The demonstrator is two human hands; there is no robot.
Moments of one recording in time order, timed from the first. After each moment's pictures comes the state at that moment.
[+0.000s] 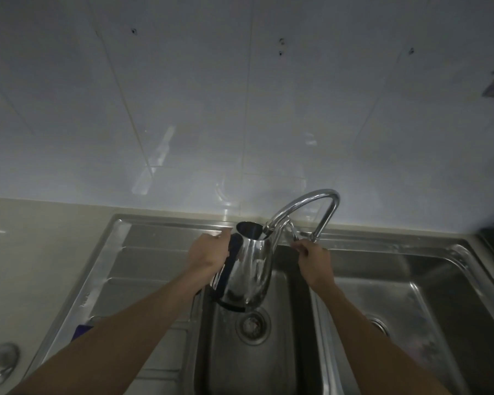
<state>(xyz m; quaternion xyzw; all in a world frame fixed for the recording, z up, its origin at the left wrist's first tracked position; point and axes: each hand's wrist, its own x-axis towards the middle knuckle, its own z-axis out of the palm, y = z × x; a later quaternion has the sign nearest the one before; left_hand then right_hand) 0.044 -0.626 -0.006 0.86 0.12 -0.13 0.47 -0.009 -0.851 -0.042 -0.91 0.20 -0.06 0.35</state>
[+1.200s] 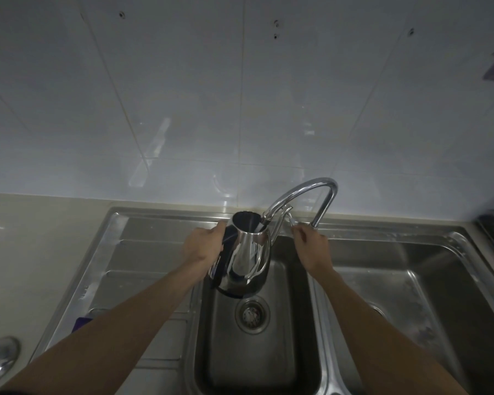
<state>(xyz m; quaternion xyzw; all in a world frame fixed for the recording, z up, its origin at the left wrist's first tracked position) 0.035 -0.624 -0.006 0.85 0.13 -0.11 0.50 -0.007 -0.855 -0.037 -0.91 0.16 -0.08 0.37</state>
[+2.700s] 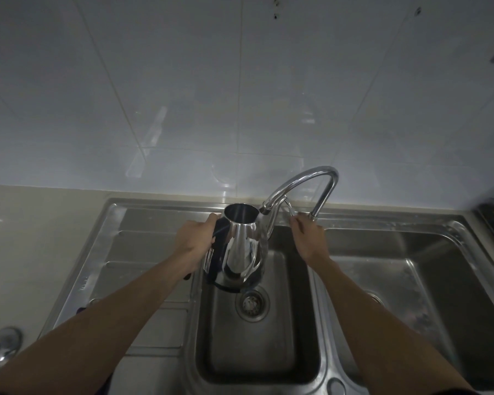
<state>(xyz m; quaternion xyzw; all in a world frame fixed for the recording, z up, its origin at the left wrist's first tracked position) 0.035 -0.608 -0.006 0.84 0.14 -0.15 0.50 -0.004 -0.853 -0.048 -0.91 0.17 -0.07 0.37</state>
